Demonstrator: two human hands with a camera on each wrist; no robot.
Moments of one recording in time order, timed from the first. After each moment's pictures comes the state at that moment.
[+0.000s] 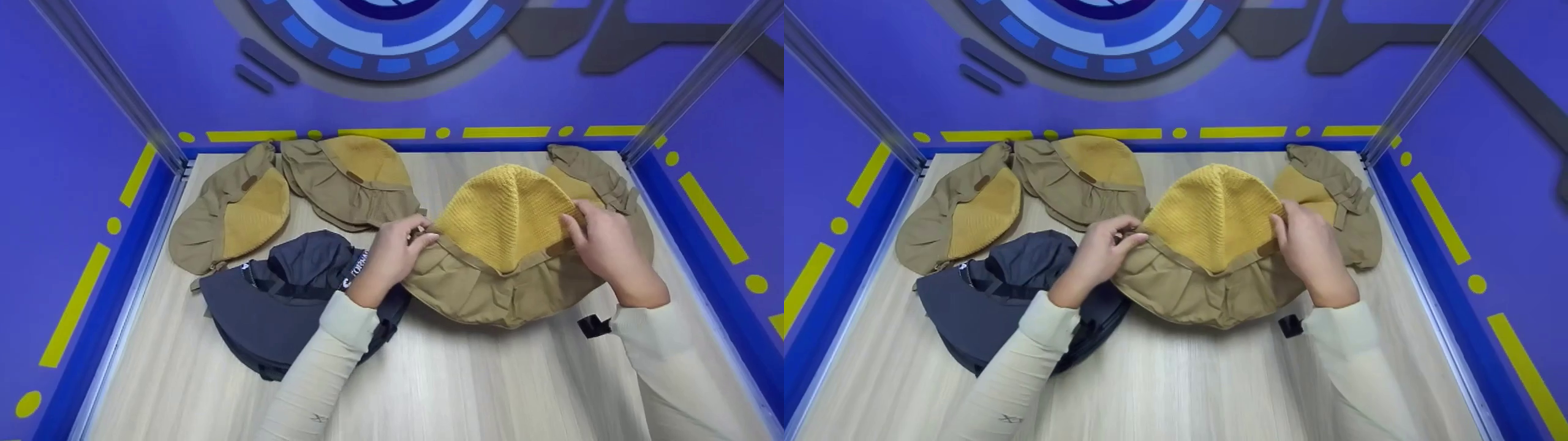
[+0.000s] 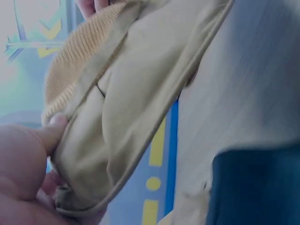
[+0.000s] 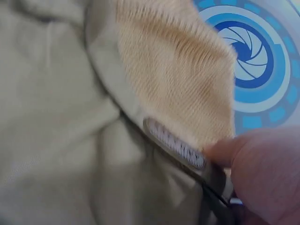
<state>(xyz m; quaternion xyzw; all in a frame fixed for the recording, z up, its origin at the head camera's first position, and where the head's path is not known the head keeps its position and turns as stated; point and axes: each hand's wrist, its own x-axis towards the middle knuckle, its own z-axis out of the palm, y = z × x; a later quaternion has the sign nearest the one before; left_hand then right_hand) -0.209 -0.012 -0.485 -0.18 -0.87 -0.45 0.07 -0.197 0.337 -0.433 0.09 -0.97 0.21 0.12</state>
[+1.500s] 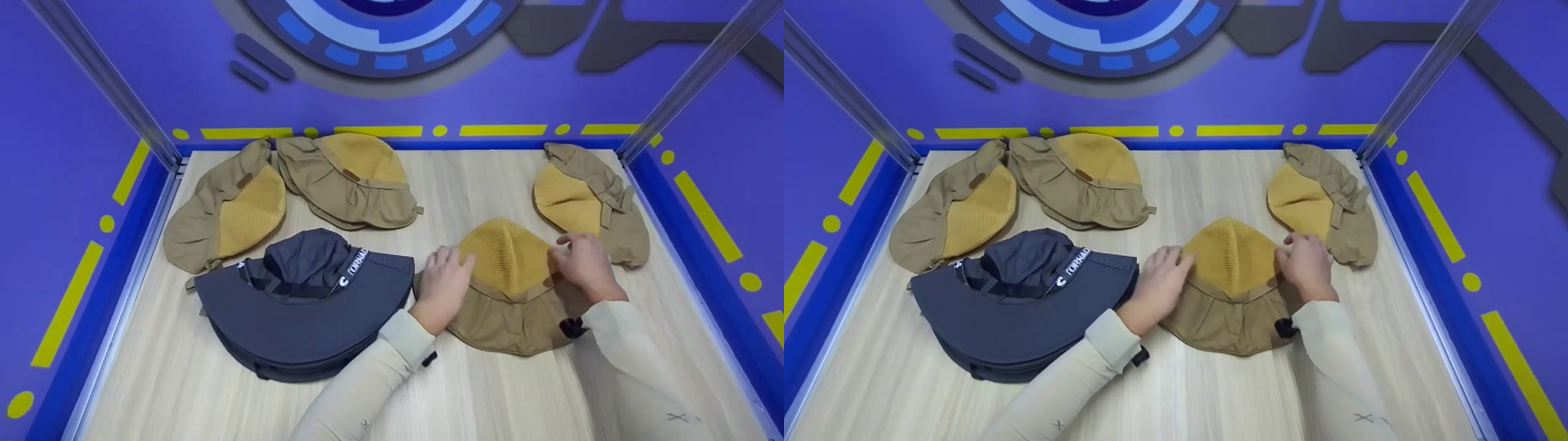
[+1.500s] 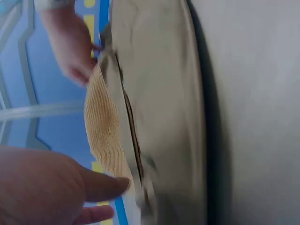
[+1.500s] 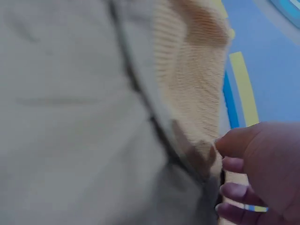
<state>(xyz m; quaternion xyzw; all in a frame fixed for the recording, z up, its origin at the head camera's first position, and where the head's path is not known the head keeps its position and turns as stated) -0.176 0.088 -0.556 -0.22 -0.97 -0.04 0.08 -0.217 0.387 -0.552 -0.03 -0.98 0.22 -0.04</state>
